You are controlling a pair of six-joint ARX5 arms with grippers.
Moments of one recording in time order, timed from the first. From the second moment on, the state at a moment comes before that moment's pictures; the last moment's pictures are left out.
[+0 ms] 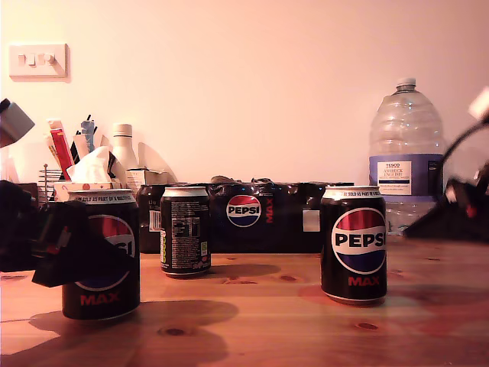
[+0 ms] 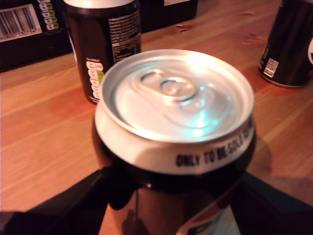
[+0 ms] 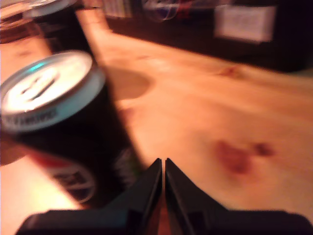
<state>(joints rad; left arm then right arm) -0.42 1.58 0.16 1.03 0.30 0.03 0.01 1.65 0.36 0.81 -0.73 -0.18</state>
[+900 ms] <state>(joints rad) -0.42 1.58 0.16 1.03 0.33 0.03 0.17 1.91 0.57 0.83 -0.85 -0.26</state>
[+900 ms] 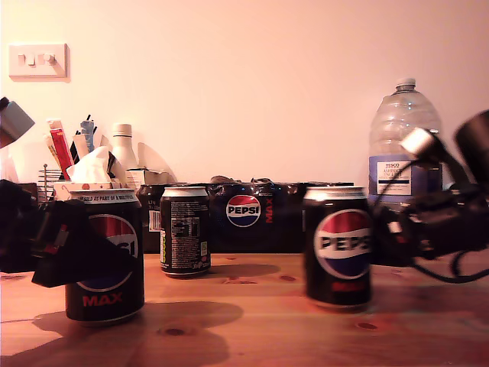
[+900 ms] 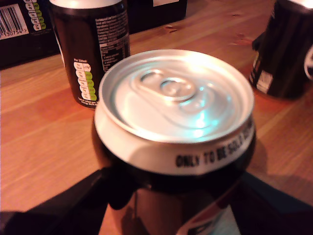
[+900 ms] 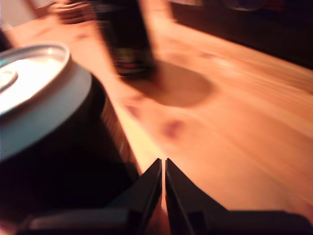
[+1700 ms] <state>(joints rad) -0.42 1.58 0.16 1.04 0.33 0.03 0.39 1.91 0.57 0.88 -0.85 -0.21</state>
